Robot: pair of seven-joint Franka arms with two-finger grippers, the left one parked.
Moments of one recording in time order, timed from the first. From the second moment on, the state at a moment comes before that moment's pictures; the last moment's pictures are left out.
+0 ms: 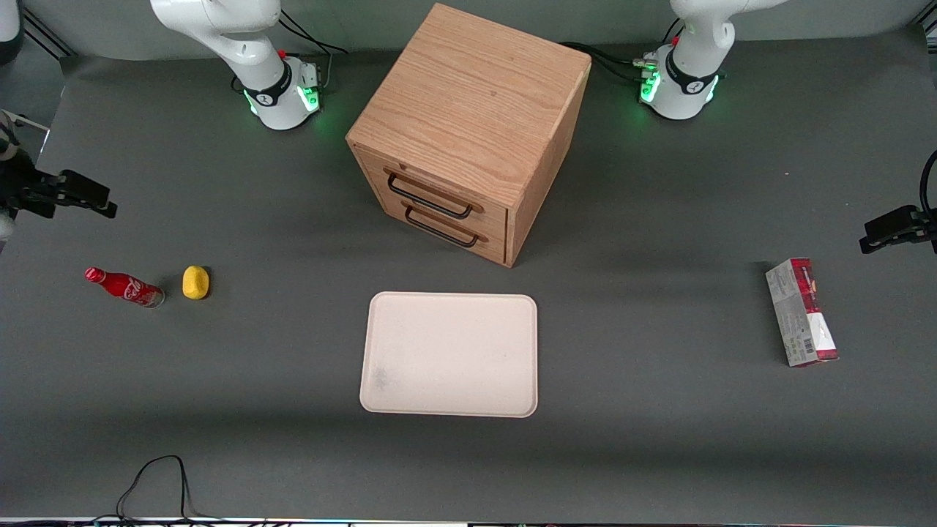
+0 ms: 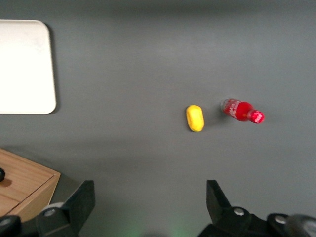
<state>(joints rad) -0.02 -0.01 -0.07 -1.60 -0.02 1.53 -0.03</state>
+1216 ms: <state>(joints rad) -0.03 0.02 -0.43 -1.80 -0.03 1.82 -0.45</state>
